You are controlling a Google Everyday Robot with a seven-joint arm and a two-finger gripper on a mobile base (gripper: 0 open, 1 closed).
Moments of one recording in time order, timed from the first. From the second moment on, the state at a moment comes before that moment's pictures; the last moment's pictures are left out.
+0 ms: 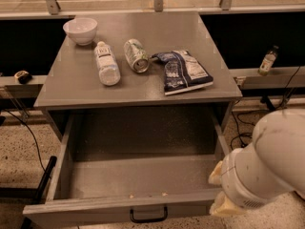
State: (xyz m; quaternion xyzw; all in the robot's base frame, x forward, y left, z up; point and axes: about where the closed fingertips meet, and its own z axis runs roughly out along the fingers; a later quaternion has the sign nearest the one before) arm 0.326 -0.156 0.766 -0.66 0.74 0.00 0.11
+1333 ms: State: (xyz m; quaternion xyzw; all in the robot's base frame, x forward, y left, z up) arm 0.303 -0.149 0.647 -0.66 0.74 0.04 0.13
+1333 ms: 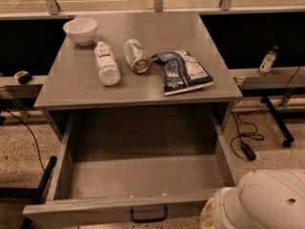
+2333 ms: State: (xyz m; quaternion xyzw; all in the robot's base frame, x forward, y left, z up) arm 0.356 -0.137 0.639 -0.63 0.75 0.00 0.21
